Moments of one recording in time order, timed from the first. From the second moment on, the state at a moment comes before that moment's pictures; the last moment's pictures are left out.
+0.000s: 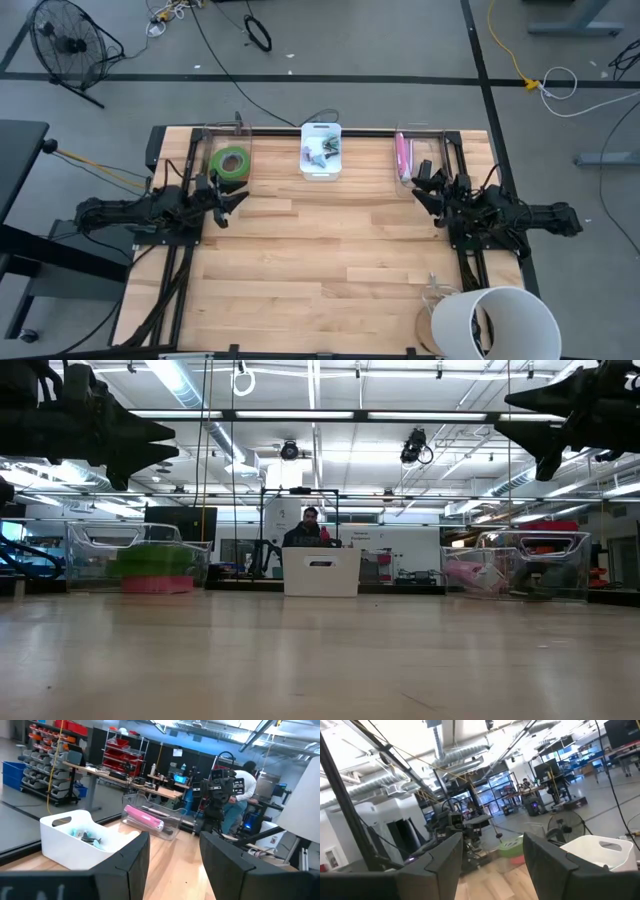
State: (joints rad) left arm 0.00 0.00 0.01 0.13 -0.35 -0.25; right arm 0.00 0.00 0.02 0.29 0.25 0.30
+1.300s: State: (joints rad) left arm 0.11 0.00 0.01 0.13 -0.35 -0.25; right arm 0.01 0.08 0.02 0.06 0.17 0.30
